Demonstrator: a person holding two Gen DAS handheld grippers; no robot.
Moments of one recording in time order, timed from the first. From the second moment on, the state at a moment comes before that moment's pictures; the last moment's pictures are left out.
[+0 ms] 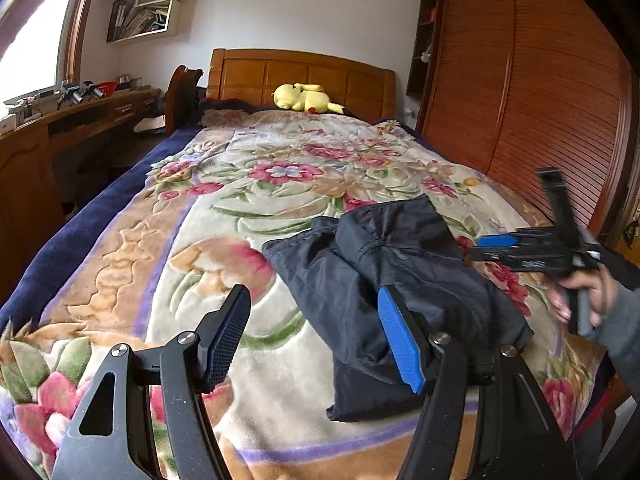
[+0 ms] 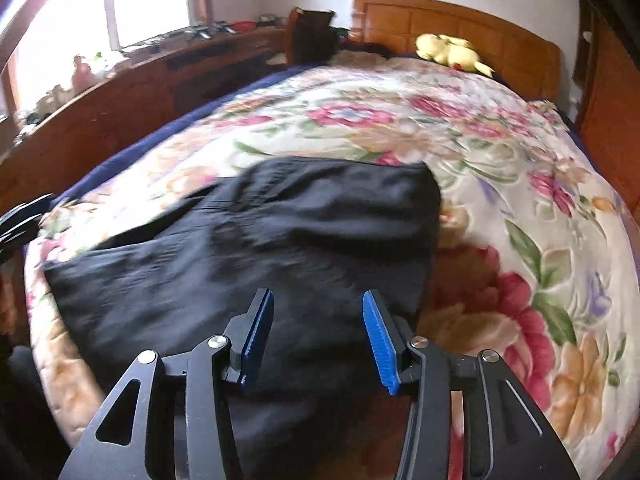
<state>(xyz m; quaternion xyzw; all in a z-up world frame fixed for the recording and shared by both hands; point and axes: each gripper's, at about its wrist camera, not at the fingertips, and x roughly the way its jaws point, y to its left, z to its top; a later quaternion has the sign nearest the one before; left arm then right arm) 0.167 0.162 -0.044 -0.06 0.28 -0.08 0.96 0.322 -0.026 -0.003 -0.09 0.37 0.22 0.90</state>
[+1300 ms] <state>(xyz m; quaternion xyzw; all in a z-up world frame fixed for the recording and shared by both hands) 0.161 0.136 -0.105 -0.06 0.39 -0.13 0.91 0.481 -0.045 -0.070 0.02 0.48 0.21 0.85</state>
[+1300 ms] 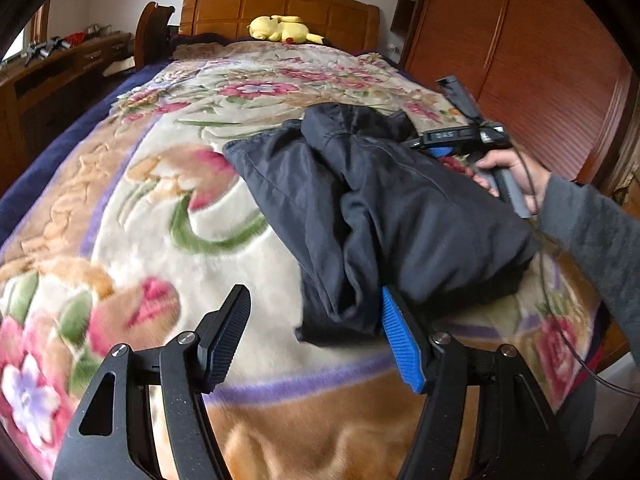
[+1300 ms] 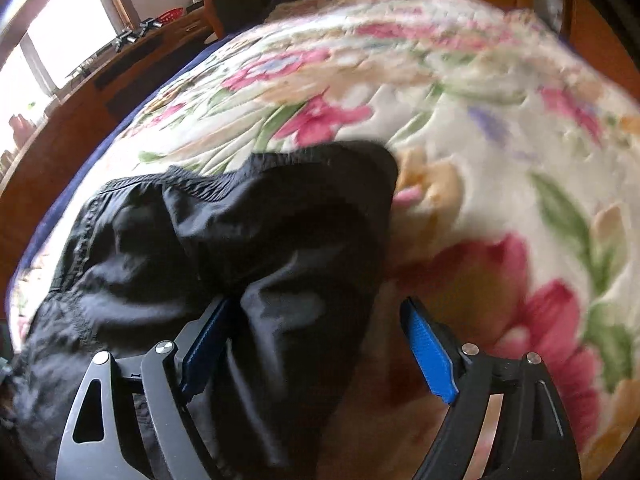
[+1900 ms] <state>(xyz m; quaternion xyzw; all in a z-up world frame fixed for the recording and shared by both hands) 0.167 0.139 -0.117 -0.11 0.40 -0.15 0.90 0.452 -0.033 -0.063 -0.02 0.43 0.23 0.87</state>
